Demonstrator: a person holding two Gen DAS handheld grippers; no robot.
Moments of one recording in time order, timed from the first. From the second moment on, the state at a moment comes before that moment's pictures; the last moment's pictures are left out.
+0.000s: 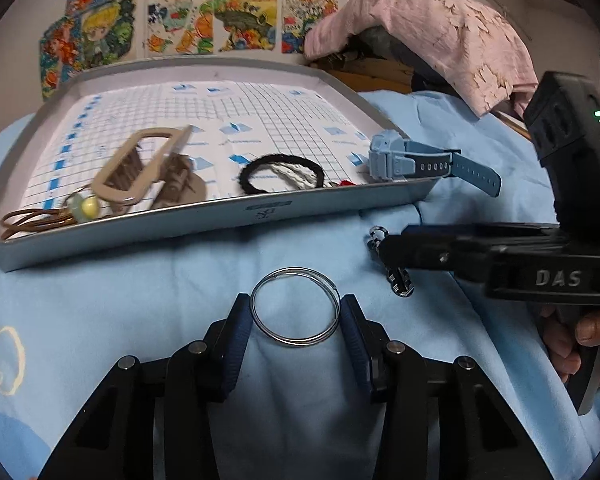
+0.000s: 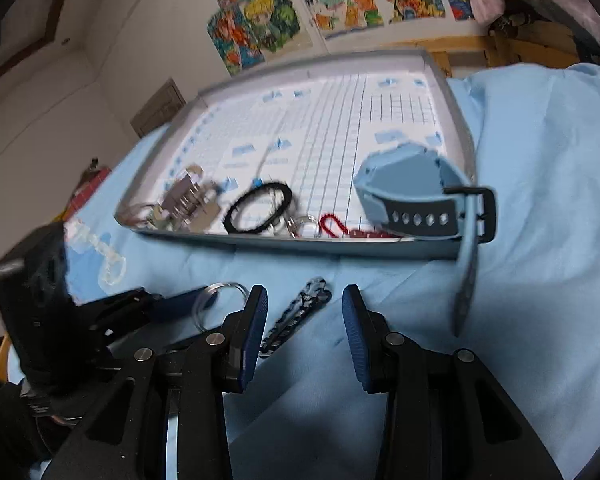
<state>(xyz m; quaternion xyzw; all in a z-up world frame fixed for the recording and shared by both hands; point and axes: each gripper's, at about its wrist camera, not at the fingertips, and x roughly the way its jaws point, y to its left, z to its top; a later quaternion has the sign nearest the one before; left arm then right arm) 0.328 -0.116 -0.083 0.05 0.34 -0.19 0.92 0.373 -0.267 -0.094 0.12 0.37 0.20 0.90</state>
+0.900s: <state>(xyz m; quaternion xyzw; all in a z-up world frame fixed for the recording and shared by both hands) 0.316 -0.096 -0.042 -0.01 0.30 -0.16 0.94 0.352 -0.251 -0.081 0.05 0.34 0.21 0.92</state>
